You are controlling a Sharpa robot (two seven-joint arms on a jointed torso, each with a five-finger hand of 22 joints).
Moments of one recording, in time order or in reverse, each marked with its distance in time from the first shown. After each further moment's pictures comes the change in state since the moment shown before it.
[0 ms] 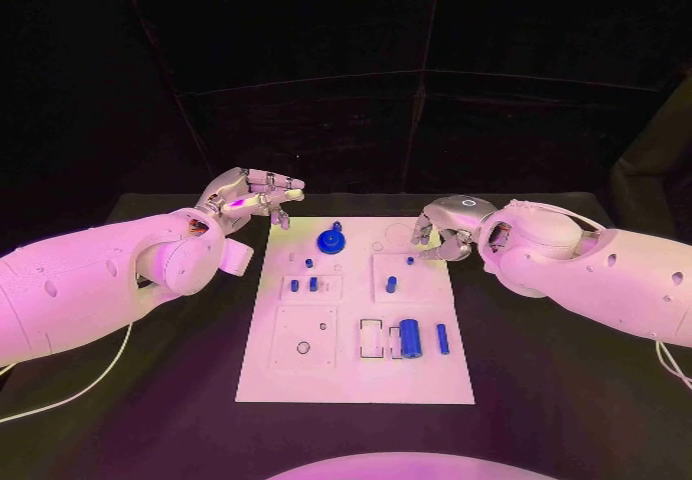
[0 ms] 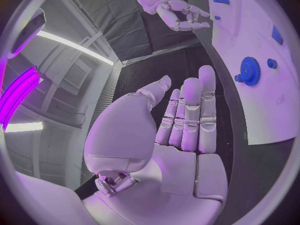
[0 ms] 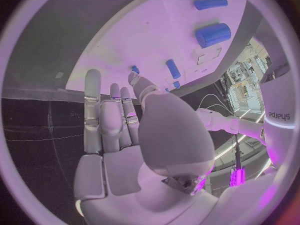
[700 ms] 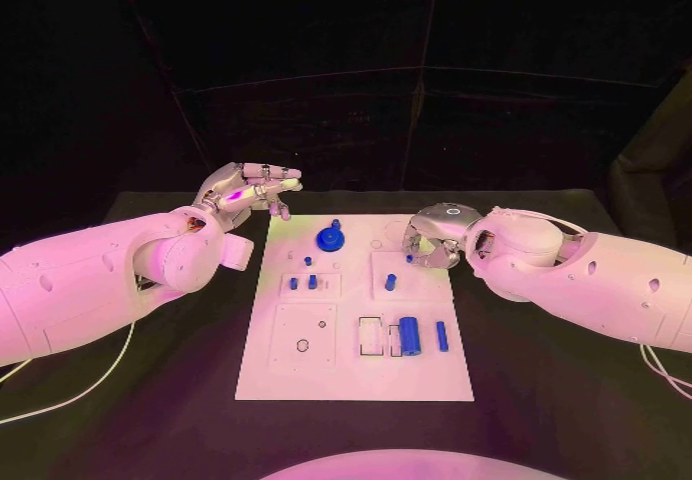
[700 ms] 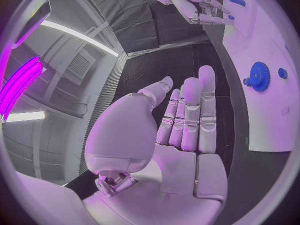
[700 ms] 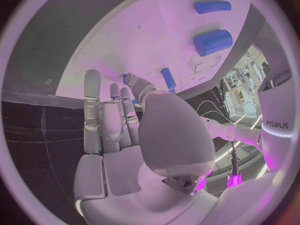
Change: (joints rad) left arm 0.000 0.001 0.000 0.007 0.084 0.002 0.039; left_hand 0.011 0.010 0.009 -0.009 0.000 0.000 0.000 0.004 -0.001 0.000 0.000 0.011 0.001 -0.006 0.001 0.000 -0.009 0.000 -0.004 -0.004 -0.010 -0.007; right arm -0.022 0.033 -0.001 -0.009 -0.057 0.027 0.011; right_hand 0.008 -0.008 0.092 -0.025 -0.032 0.003 0.010 -0.023 0.000 0.024 0.005 -0.020 -0.069 0.000 0.000 0.039 0.040 0.000 0.003 0.004 0.017 0.011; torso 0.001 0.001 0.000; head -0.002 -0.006
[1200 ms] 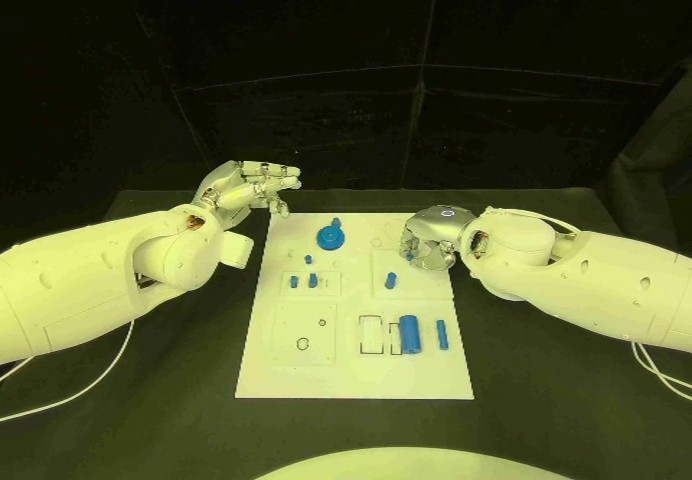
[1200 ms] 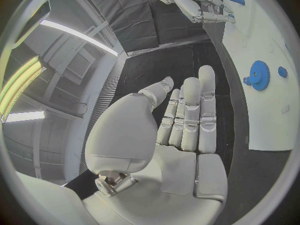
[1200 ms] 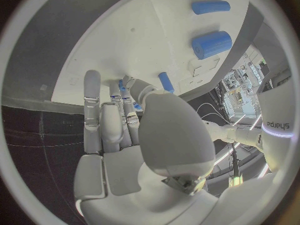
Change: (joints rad) left arm 0.000 0.001 0.000 -0.003 0.005 -0.002 0.000; left_hand 0.007 0.007 0.003 -0.003 0.000 0.000 0.000 0.000 0.000 0.000 0.000 0.001 0.000 -0.001 -0.001 0.000 -0.003 0.000 0.000 0.000 -0.004 -0.002; right arm -0.006 0.022 0.002 -0.016 -0.004 0.038 0.005; right_hand 0.000 0.000 0.078 -0.026 -0.017 0.039 -0.004 0.000 0.001 0.048 -0.009 -0.006 -0.031 0.000 0.000 0.019 0.022 0.000 0.000 0.000 0.026 0.014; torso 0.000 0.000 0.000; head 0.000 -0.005
